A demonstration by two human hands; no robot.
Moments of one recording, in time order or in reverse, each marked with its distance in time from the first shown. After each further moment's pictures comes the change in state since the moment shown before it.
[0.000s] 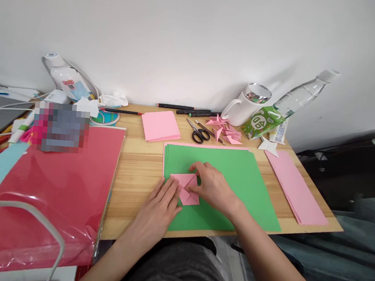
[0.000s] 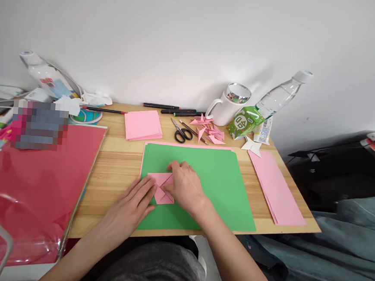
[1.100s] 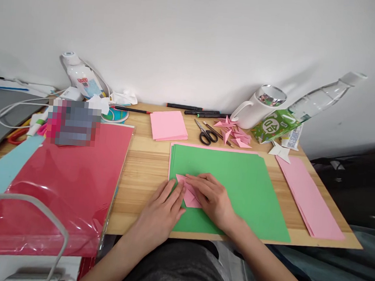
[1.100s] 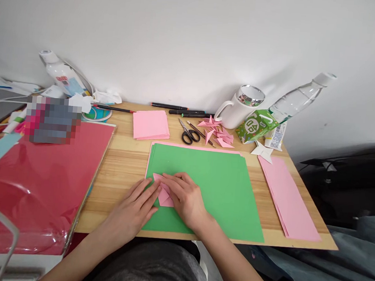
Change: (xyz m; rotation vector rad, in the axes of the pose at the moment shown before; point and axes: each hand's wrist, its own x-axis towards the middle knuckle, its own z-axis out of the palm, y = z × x) left_hand -0.004 0.006 -0.003 0.002 -0.040 -0.075; right_hand -0.008 0.030 0.053 0.259 0.470 -0.668
